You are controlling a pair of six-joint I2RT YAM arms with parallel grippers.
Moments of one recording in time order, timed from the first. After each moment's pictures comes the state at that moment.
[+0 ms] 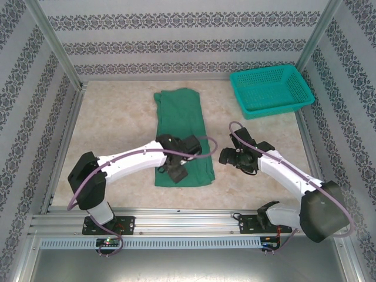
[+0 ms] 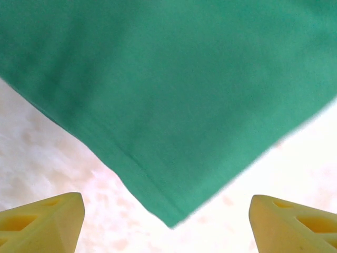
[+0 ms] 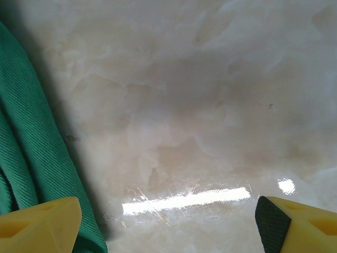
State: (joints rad) left arm -0.94 1.66 1.30 -1.14 -0.21 -0.08; right arm 0.43 1.23 0.75 -0.72 0.01 0.72
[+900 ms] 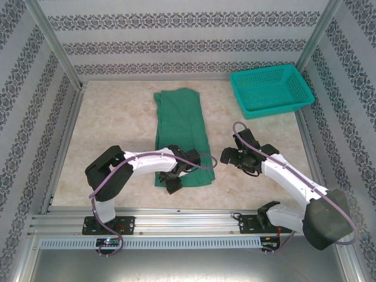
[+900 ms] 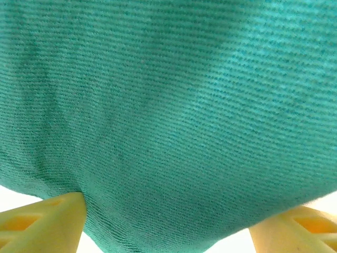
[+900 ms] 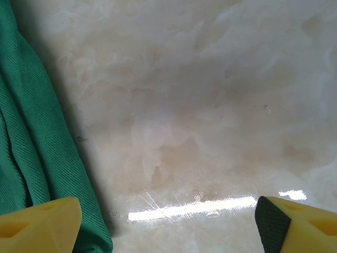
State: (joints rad) left arm -0.94 1.85 1.17 -1.04 -0.20 -0.03; right arm 0.41 1.16 0.72 -0.72 0.01 0.73
